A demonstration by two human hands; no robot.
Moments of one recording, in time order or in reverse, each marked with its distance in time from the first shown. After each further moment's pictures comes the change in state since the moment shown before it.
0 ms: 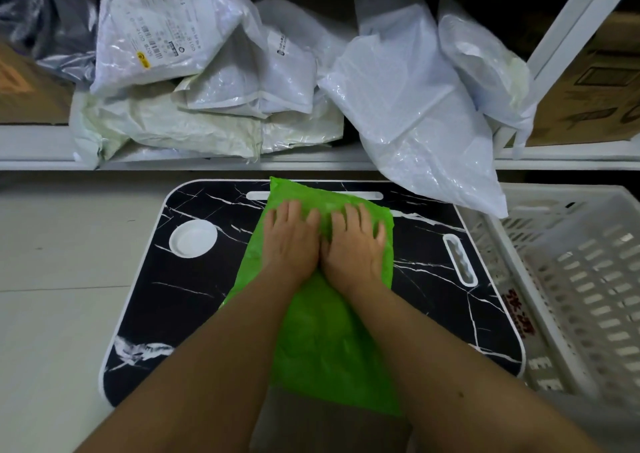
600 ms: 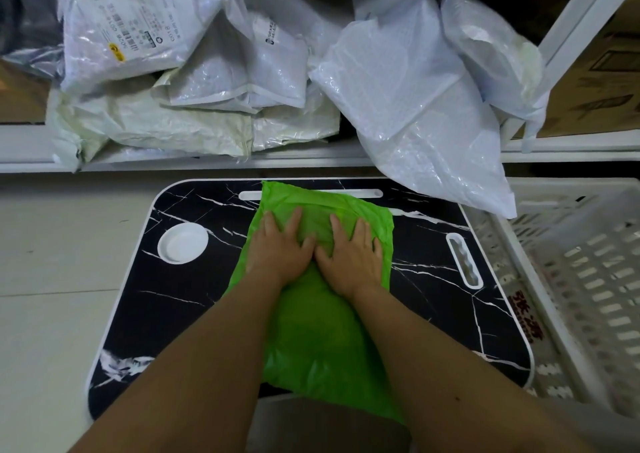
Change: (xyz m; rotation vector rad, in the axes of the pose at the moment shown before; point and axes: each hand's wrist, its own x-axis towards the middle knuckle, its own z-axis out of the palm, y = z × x) left_hand 0.018 -0.018 0.040 -0.326 -0.343 -0.216; right_hand 0.009 0.018 0.024 0.138 -0.326 0.151
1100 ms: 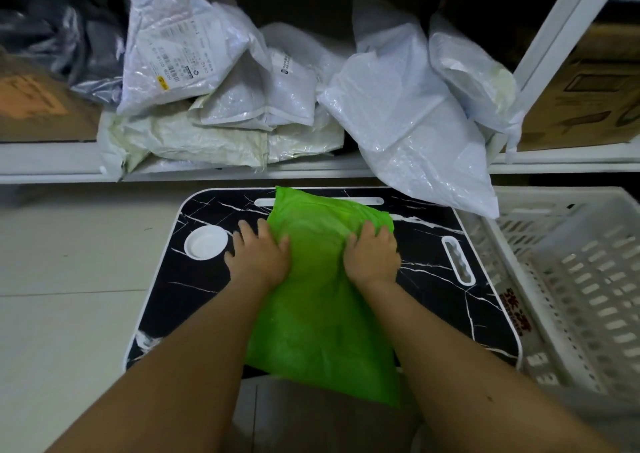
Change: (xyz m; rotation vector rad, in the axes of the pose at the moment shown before) left_hand -0.056 -0.020 -0.039 -0.054 0.092 -0.181; right_hand -0.025 -0.002 -0.034 0.174 0.149 0.191
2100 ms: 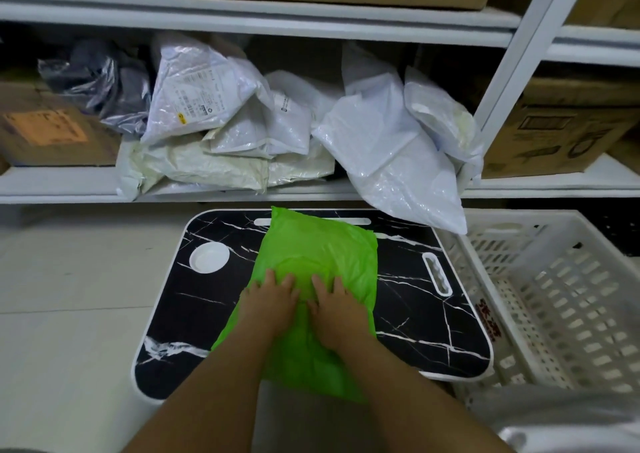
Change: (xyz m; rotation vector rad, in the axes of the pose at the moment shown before) left_hand -0.056 -0.004 0.013 0.345 -0.172 0.236; right_hand -0.081 0.005 0.011 -0.298 -0.270 -0.321
